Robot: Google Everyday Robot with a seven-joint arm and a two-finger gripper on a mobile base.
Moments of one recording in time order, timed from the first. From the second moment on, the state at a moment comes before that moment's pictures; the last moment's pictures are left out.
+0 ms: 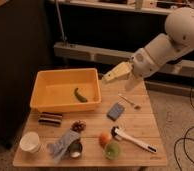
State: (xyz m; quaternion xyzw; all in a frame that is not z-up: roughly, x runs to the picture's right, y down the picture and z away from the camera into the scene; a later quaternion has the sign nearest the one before) arm 0.088 -0.010 0.523 -0.47 -0.08 0.56 0.68
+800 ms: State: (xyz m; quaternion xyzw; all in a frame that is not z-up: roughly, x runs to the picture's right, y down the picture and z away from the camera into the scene) arm 0.150 0.034 0.570 -0.39 -0.10 0.45 0.79
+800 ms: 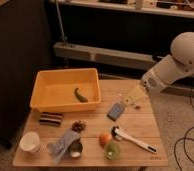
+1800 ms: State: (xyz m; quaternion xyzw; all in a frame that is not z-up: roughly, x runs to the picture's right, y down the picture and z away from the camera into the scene) arm 0.171 0.111 0.626 -0.35 -0.13 0.38 0.84
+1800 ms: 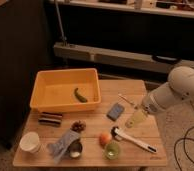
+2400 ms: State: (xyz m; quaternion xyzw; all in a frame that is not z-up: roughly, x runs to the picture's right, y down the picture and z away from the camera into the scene) arm 0.170 0.121 0.636 -0.33 -0.10 0.36 0.87
